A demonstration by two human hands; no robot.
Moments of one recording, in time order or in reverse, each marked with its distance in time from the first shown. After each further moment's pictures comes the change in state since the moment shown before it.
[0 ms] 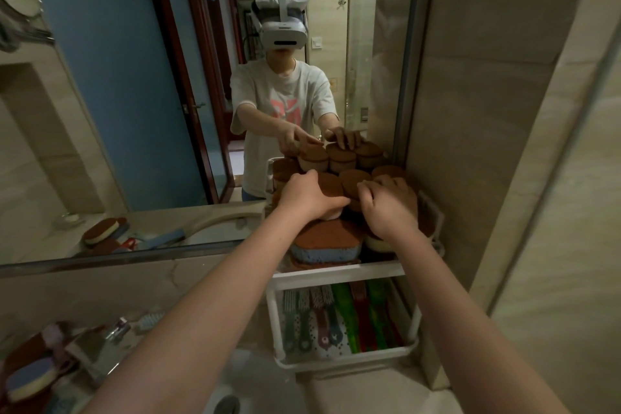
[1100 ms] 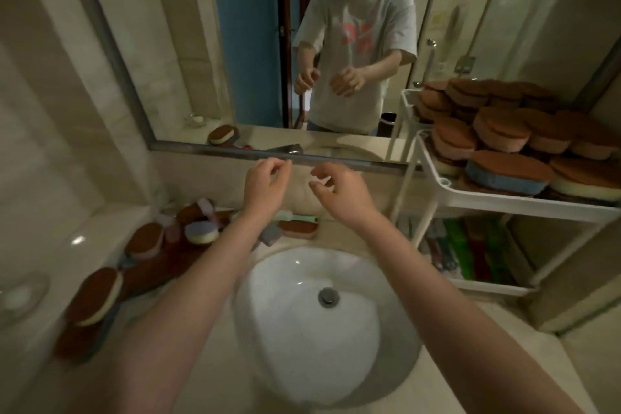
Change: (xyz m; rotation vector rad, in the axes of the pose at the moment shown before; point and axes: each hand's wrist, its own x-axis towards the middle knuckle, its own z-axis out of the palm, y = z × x) left_hand -0.180 -0.313 -0.072 -0.501 0.414 -0.224; right_hand -0.160 -0.300 0.080 0.522 -0.342 -0.375
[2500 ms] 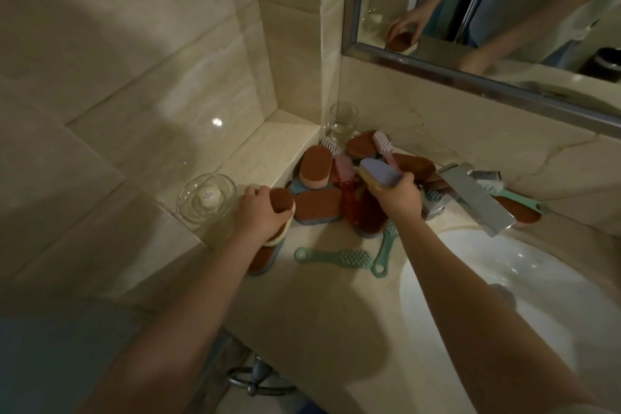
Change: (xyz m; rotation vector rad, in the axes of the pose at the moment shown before) left_hand -0.051 -0.332 -0.228 0.753 -0.094 -0.681; right_hand 0.071 -0.054 0.362 0.204 -0.297 0.525
